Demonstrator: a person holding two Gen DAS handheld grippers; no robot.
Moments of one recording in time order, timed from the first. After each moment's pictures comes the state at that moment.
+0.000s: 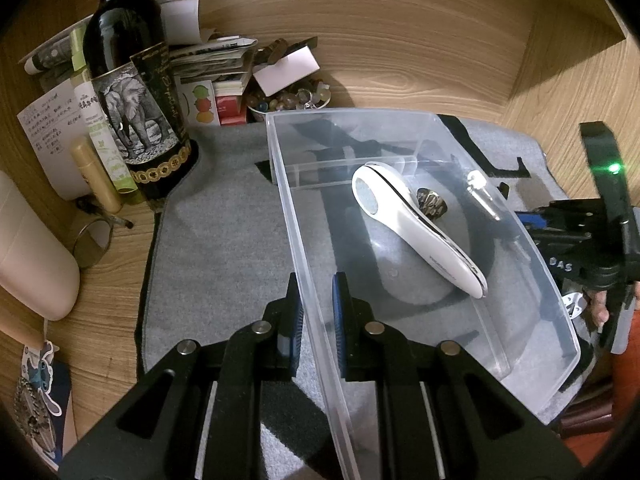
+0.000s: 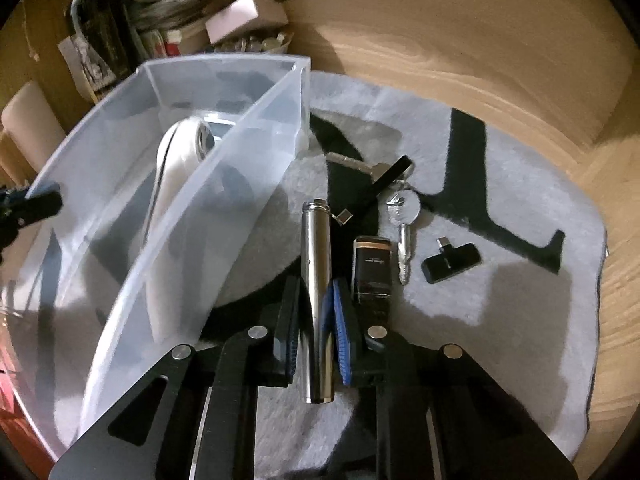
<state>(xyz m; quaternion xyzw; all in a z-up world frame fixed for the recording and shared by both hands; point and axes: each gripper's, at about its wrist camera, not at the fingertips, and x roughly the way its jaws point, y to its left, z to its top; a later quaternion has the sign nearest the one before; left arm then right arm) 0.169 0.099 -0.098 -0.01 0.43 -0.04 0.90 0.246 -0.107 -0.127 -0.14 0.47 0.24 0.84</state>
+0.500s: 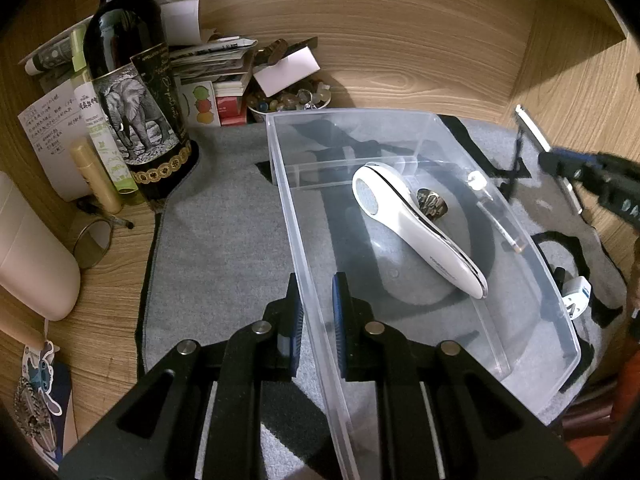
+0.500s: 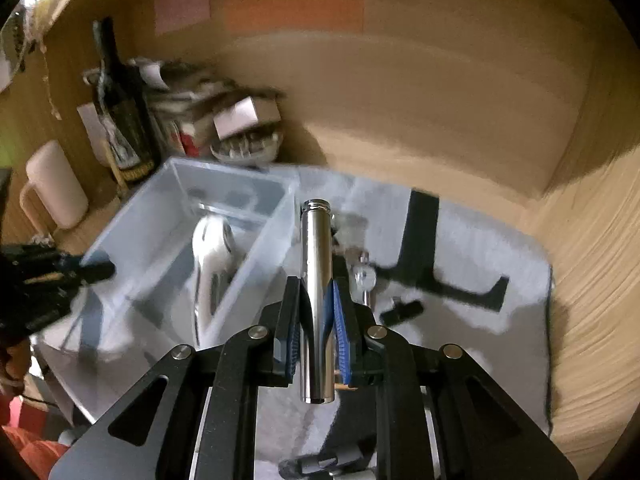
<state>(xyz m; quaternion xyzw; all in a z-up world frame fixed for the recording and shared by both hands) 0.169 0.099 -0.098 -0.01 0.43 -0.04 0.90 0.218 -0.120 -0.048 -0.11 0.36 0.23 0.90</state>
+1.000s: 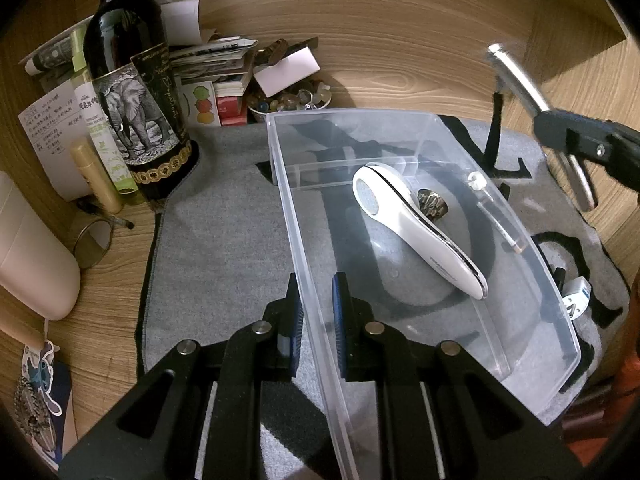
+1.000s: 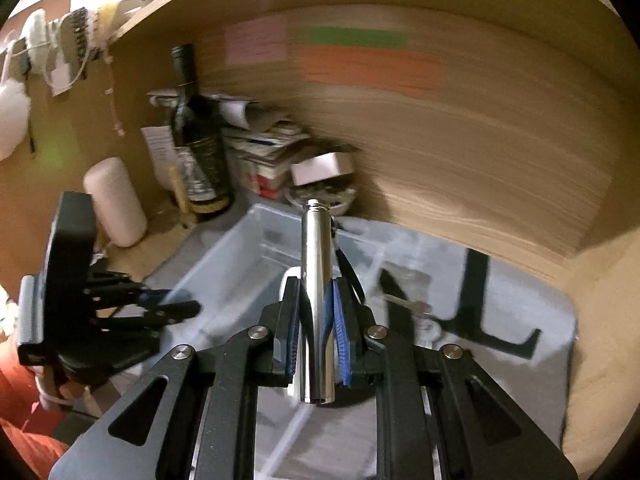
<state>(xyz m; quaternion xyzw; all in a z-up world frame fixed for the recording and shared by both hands) 0.169 0.100 -0.098 -0.01 0.43 -0.04 0.90 0.190 -0.067 -0.021 -0.11 0.32 0.31 0.89</state>
